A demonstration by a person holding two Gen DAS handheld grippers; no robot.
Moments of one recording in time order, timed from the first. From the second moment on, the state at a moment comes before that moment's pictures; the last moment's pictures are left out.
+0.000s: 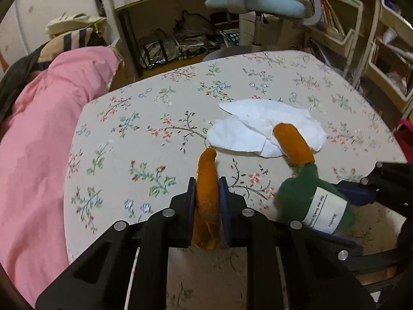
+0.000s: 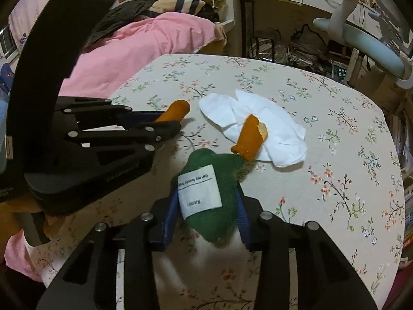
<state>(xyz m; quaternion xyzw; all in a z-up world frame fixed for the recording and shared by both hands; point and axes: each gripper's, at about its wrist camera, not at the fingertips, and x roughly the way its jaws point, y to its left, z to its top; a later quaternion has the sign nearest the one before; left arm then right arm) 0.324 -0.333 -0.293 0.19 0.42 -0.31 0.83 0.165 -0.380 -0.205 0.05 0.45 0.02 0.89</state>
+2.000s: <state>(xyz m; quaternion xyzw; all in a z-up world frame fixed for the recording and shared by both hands) 0.023 -0.164 -0.191 0.00 0.28 -0.27 0.92 -0.060 -0.343 -0.114 0.10 0.27 0.00 0.96</state>
